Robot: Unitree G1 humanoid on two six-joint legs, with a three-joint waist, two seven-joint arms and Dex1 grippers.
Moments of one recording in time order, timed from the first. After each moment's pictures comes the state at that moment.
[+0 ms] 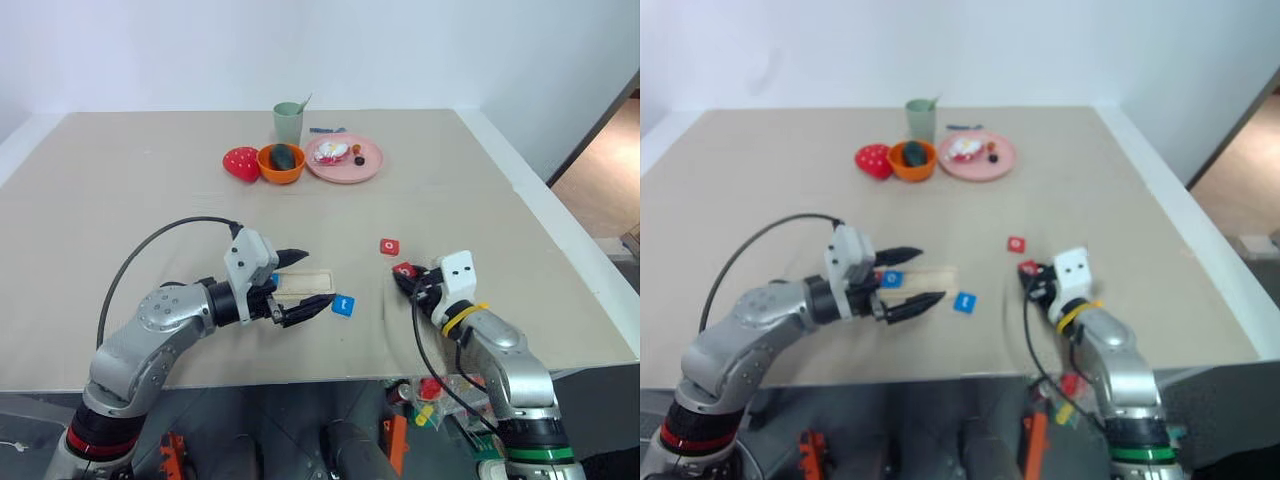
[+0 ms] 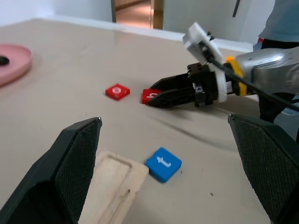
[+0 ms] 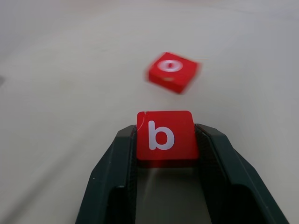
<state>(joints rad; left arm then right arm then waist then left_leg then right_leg) -0.28 0.46 -0.10 -0.53 -0.51 0.65 -0.71 -0.15 -0.33 -0.05 -0.22 0.20 0.51 0.38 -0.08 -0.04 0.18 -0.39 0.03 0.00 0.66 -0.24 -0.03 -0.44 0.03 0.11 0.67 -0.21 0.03</state>
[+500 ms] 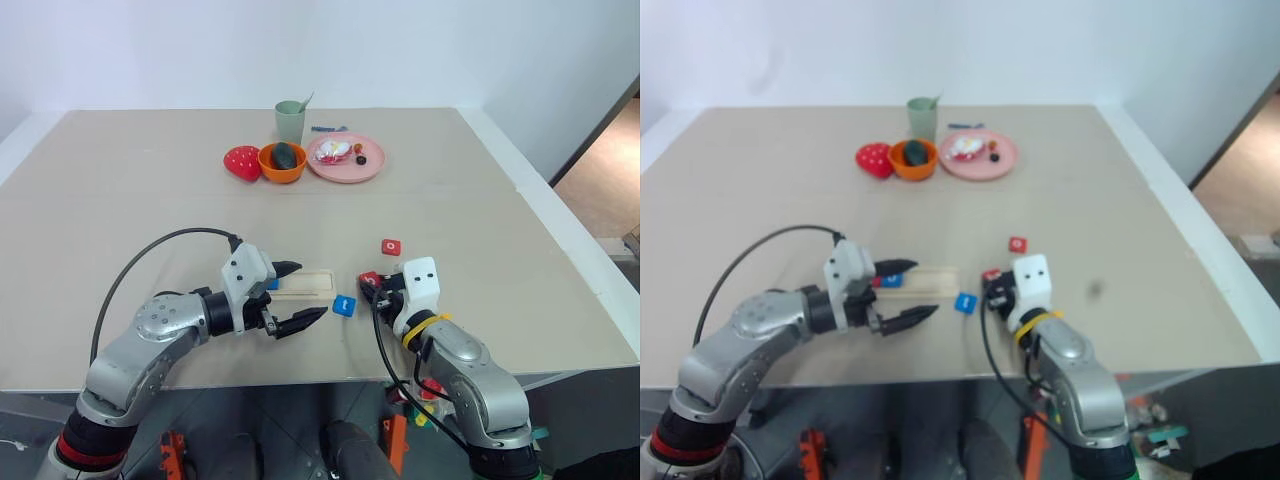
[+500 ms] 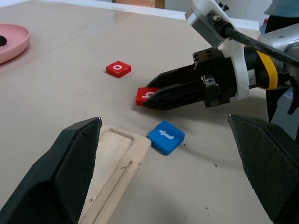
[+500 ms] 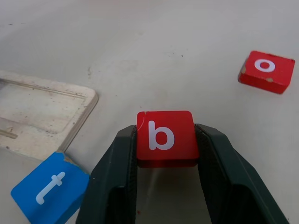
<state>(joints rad) -0.25 0.52 -0.12 -0.53 -0.46 0.61 -0.73 -0.13 -0.19 0.03 -0.45 0.21 0.77 0.19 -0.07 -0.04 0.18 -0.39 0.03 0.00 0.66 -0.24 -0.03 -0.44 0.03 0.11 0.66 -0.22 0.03</state>
